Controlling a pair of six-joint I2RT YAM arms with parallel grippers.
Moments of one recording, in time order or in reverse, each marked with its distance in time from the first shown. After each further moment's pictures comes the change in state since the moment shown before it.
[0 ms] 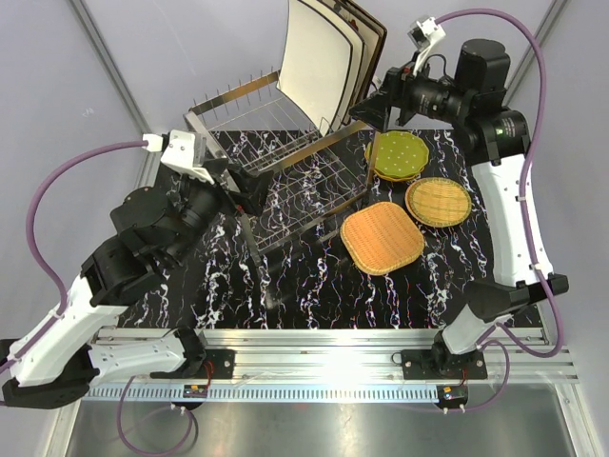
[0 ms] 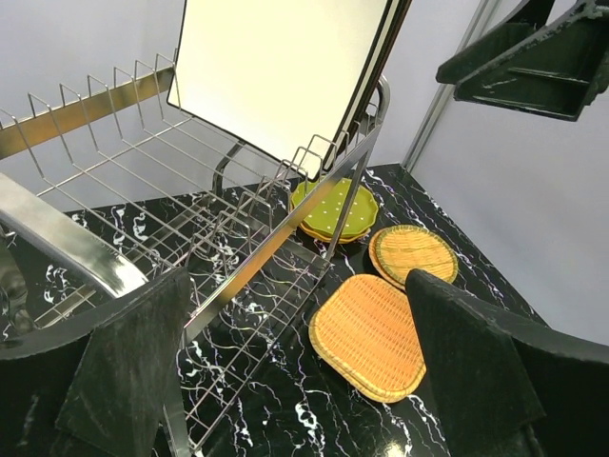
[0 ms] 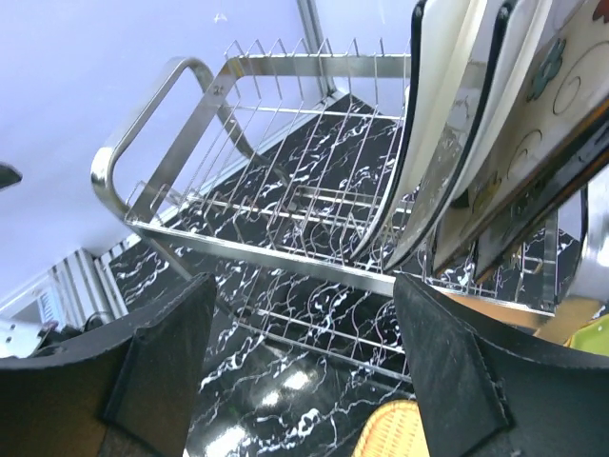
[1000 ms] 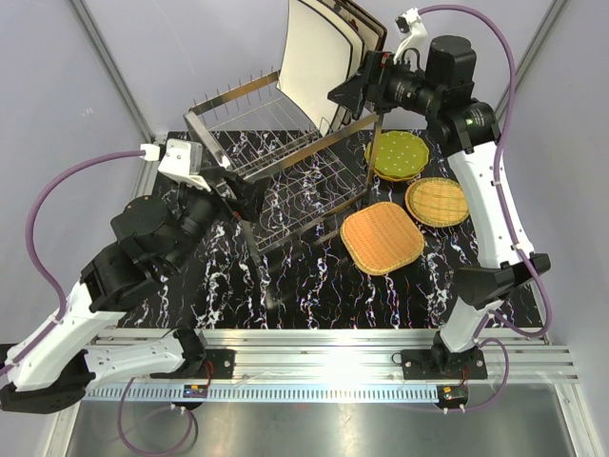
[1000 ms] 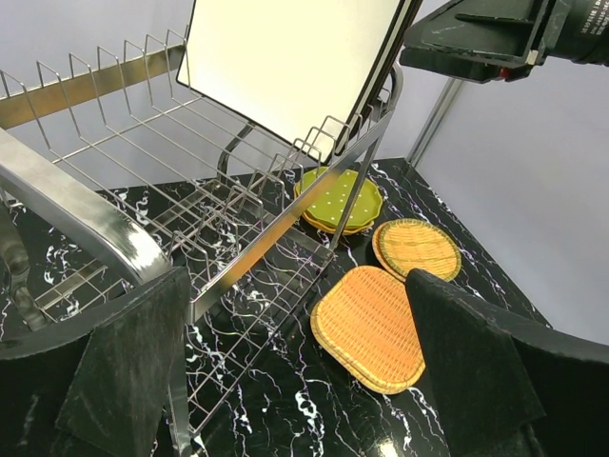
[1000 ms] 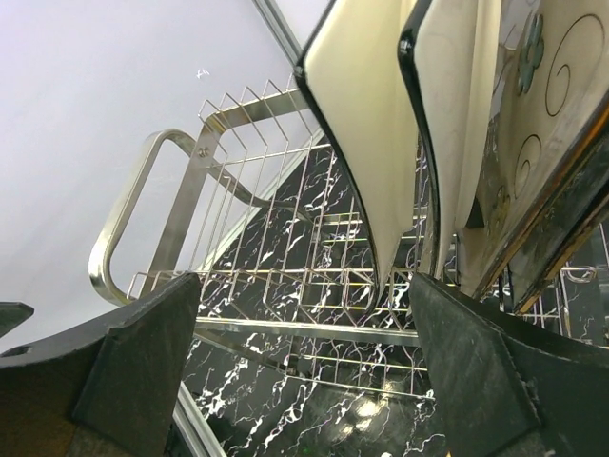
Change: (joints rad) left arm 0.001 -0.059 -0.079 0.007 -0.022 -0.034; right arm 0.092 0.108 0.050 0.092 0.201 0.274
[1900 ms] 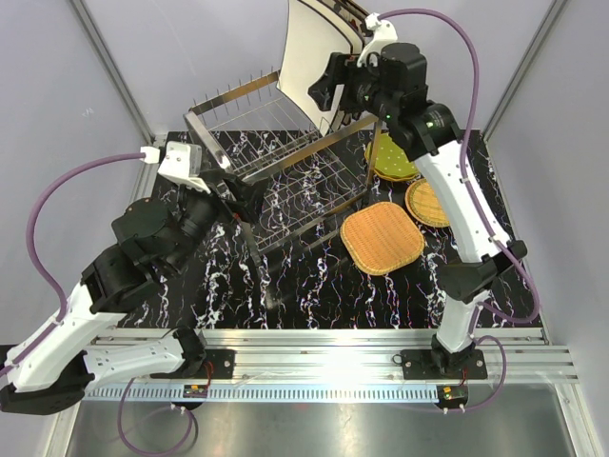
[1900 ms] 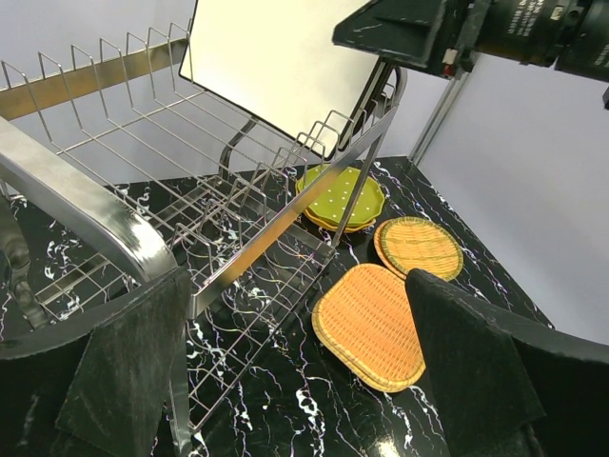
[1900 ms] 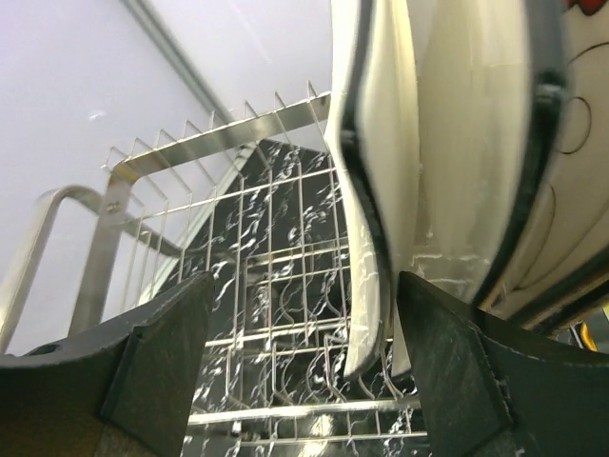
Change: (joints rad) left arm 0.000 -0.013 -0.026 0.007 -0.006 -0.006; right arm 0.170 0.099 0.082 0.003 0.414 -0.056
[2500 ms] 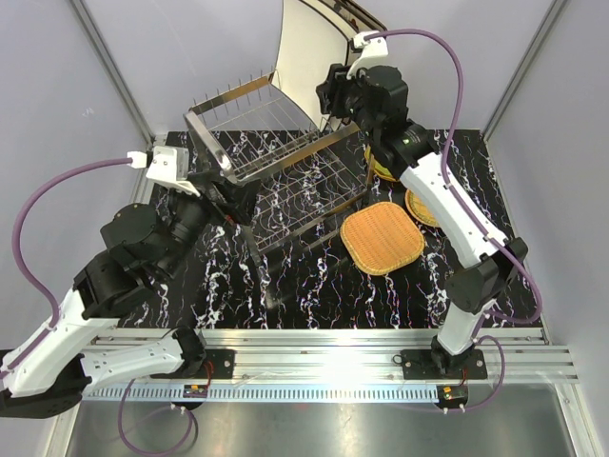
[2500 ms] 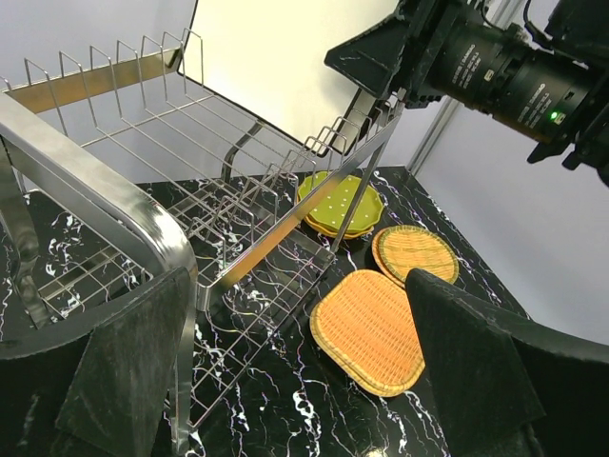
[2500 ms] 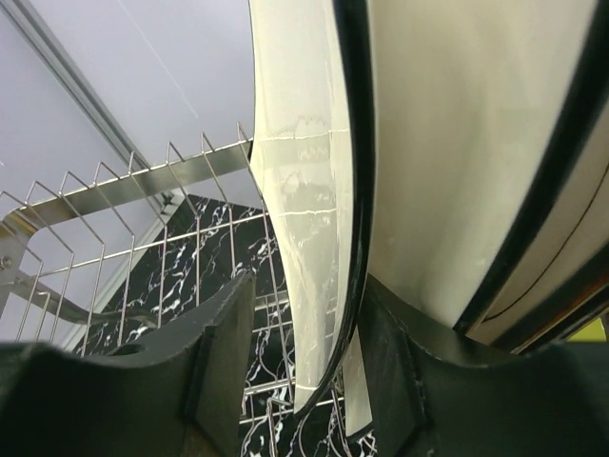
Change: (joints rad) left arm 0.000 -0.037 -0.016 0.000 -0.016 -0.016; right arm 0.059 -0.073 -0.324 0.359 0.255 -0.122
